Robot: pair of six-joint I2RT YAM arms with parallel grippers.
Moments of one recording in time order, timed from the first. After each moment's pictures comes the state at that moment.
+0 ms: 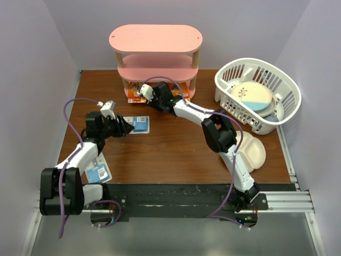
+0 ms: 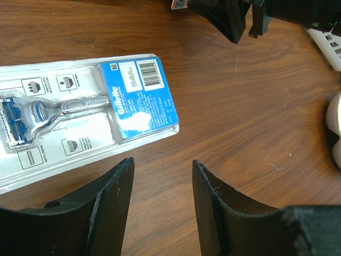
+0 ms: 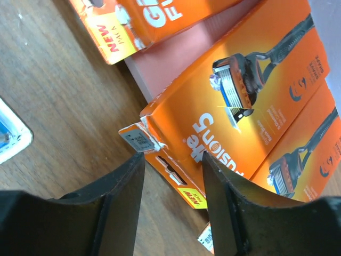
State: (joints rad) left arm 0.03 1.22 0.52 0.14 0.54 -0.29; right arm 0.71 2.39 1.95 -0.22 0.14 -0.57
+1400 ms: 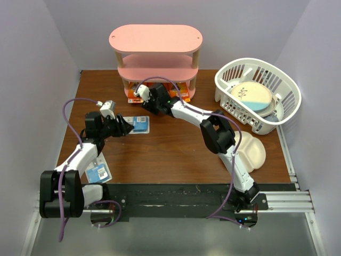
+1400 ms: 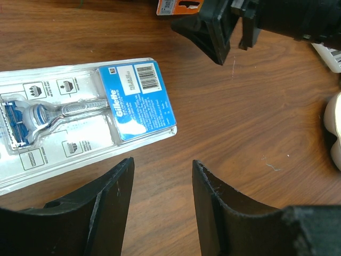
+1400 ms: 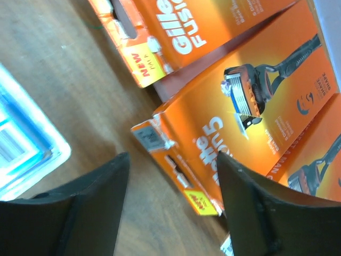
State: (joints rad) left arm 0.03 1.20 0.52 0.13 0.54 -0.29; right arm 0.74 2.39 1.97 -0.21 0.12 -0.51
